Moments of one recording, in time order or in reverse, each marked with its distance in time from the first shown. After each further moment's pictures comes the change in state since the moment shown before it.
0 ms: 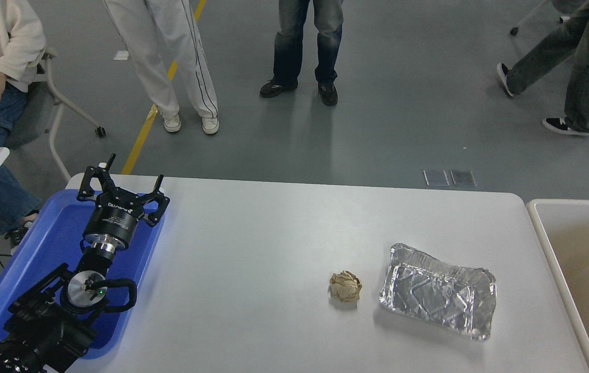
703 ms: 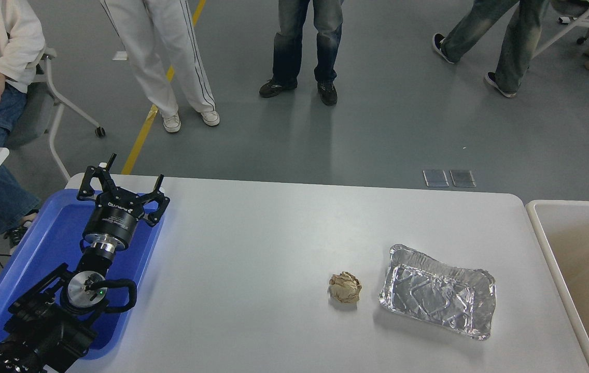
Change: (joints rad) left arm 0.000 0.000 0.000 0.000 0.000 0.001 0.000; right arm -0.139 0.109 0.068 -0.095 0.020 -0.059 -0.013
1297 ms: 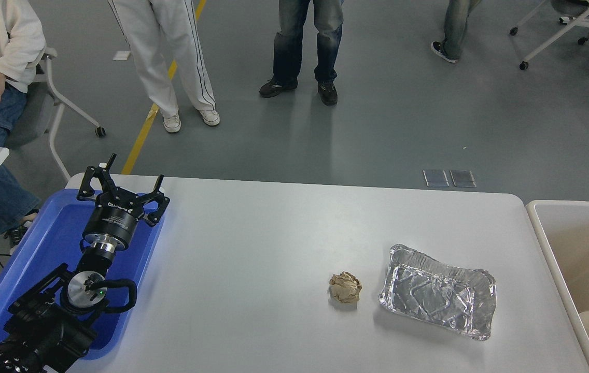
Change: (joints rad) left arm 0.000 0.000 0.000 0.000 0.000 0.000 0.000; right arm 0.024 0.001 0.064 0.035 0.002 -0.003 0.002
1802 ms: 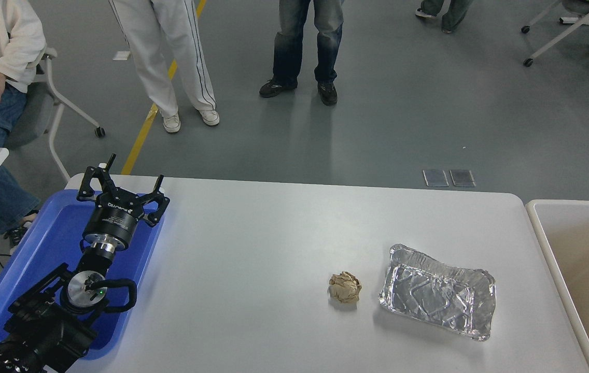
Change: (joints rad) left arm 0.000 0.000 0.000 0.000 0.000 -0.001 0.000; right arm 0.143 -0.232 0.020 0.353 -0.022 0.013 0.004
